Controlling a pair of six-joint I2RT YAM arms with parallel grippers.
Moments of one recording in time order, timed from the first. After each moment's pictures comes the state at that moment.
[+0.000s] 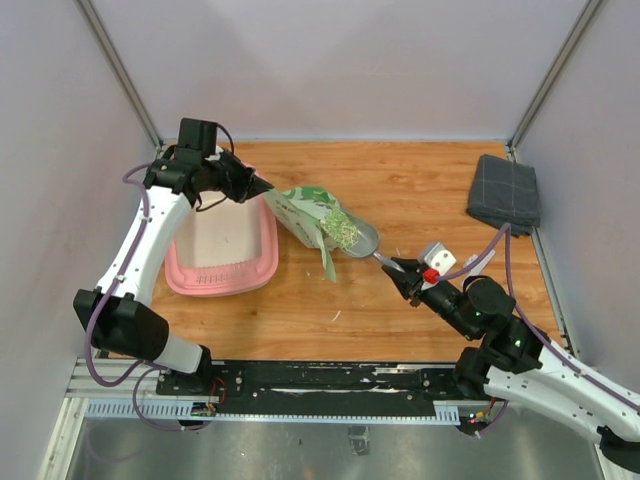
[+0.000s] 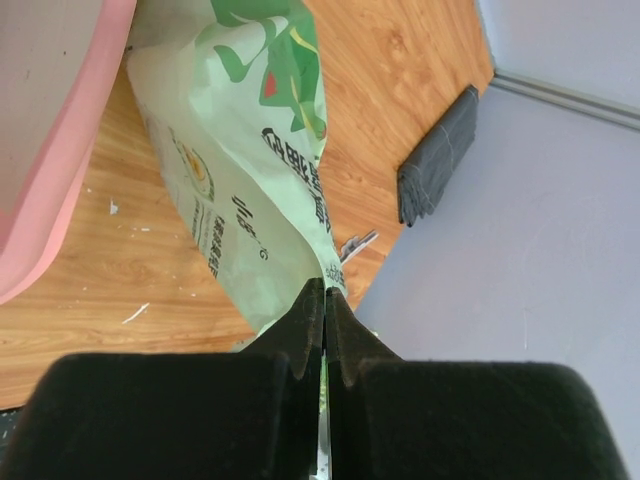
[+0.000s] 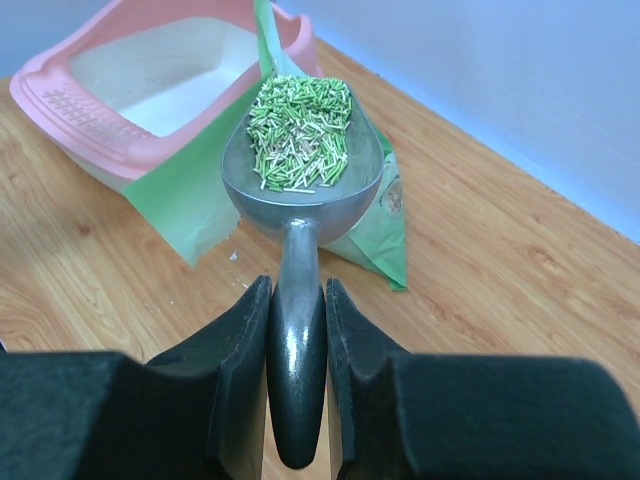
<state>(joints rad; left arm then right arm) -0.19 1.46 1.55 -0.86 0.31 -1.15 1.00 0.44 0.54 -0.12 0.22 -0.16</state>
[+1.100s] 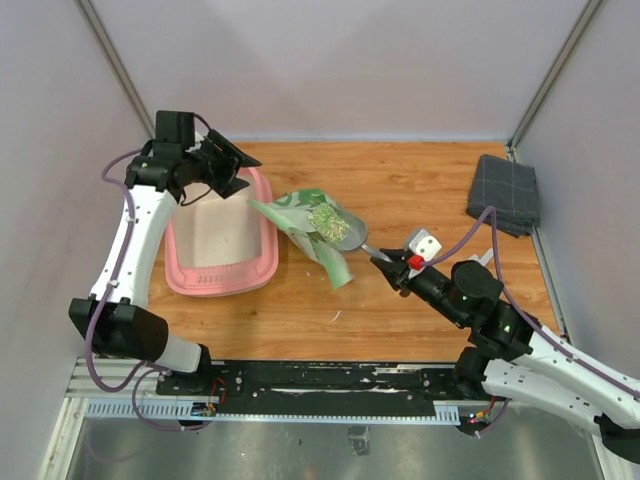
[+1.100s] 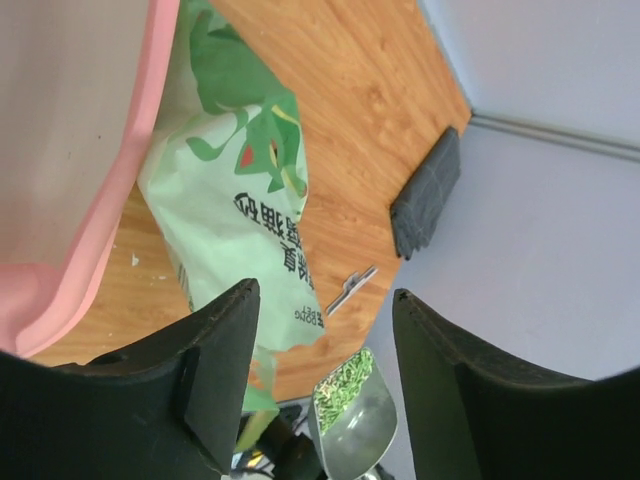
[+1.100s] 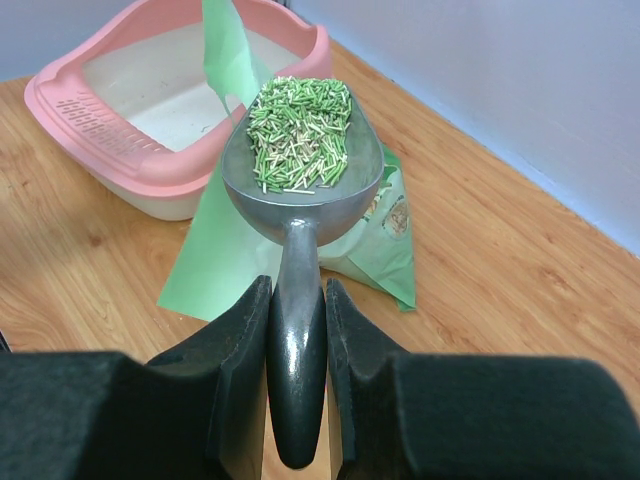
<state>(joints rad) -0.11 1.45 1.59 -0.85 0.31 -1.05 1.00 0.58 0.64 -0.10 0.19 -0.17</state>
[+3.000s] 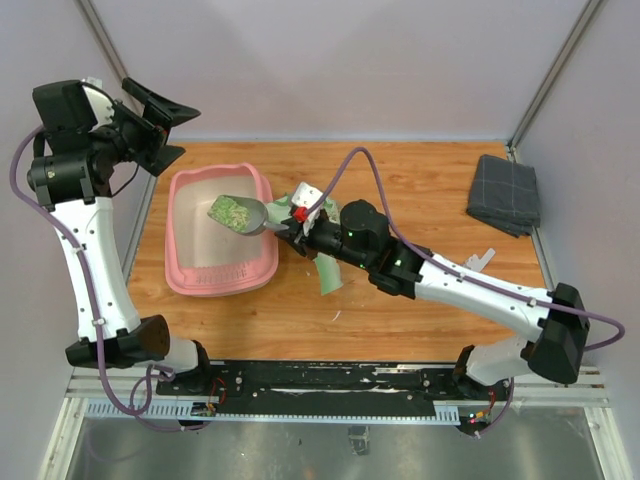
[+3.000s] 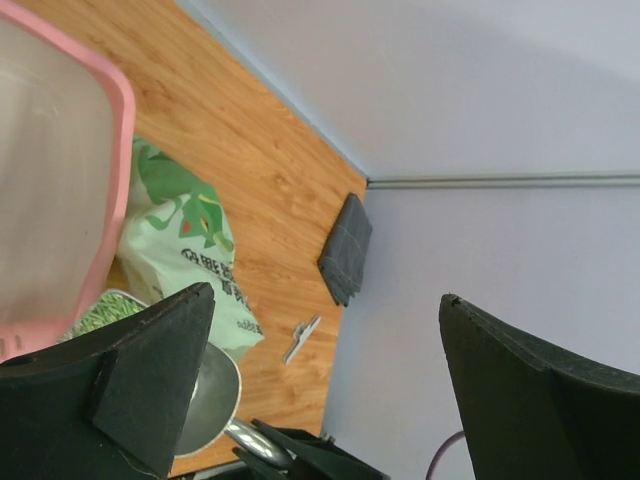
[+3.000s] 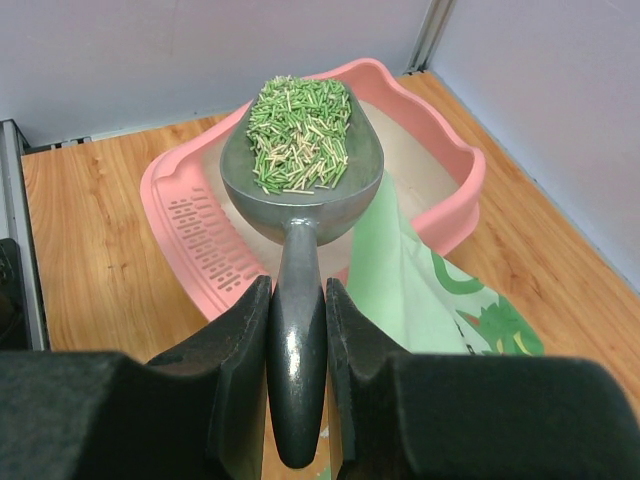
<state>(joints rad) 0.25 1.43 2.06 -1.06 0.55 -0.90 1.06 1.35 1.15 0.12 -0.03 -0.16</state>
